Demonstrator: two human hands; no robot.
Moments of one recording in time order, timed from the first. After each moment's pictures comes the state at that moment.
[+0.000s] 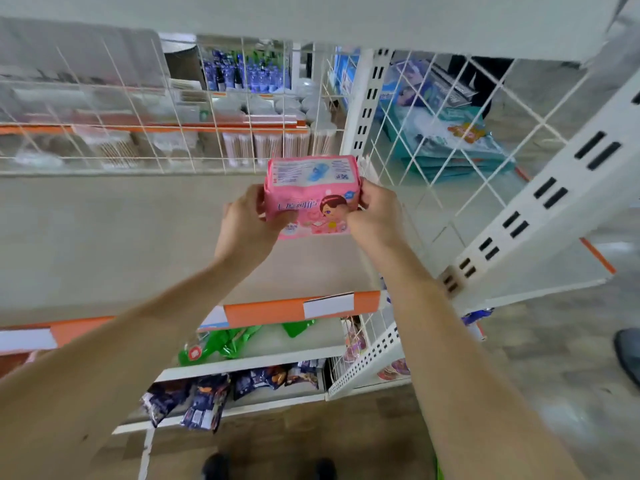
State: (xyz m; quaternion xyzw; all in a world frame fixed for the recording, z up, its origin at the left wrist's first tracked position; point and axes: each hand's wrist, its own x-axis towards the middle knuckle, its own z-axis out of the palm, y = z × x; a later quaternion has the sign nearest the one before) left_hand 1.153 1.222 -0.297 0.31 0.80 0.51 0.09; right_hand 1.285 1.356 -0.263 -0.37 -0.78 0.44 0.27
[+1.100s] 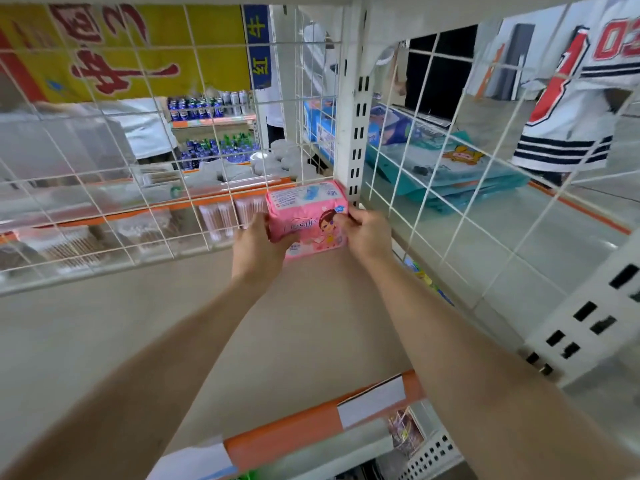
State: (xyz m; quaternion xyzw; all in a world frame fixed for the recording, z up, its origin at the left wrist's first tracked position) left_hand 1.053 1.333 -0.348 0.38 0.80 0.46 0.02; right_hand 1.184 1.471 -0.356 -0.40 -0.77 0.33 0.38
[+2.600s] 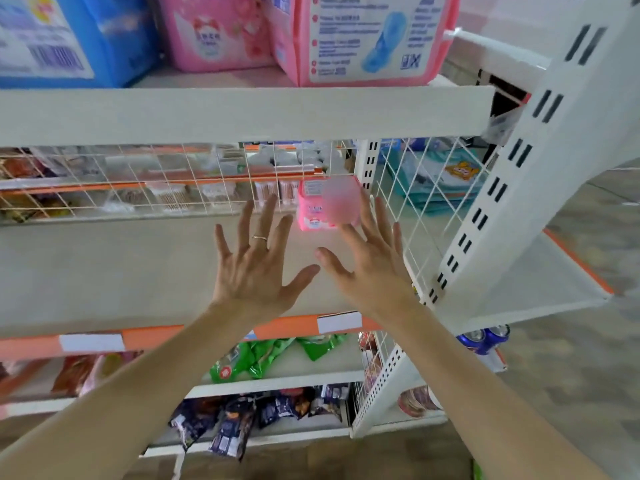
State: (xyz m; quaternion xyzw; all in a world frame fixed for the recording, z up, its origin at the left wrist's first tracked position) left_hand 1.209 1.157 -0.234 0.45 0.88 0.08 -0.13; right_hand 1.338 1.299 -0.229 -0.22 -0.94 0.15 0.23
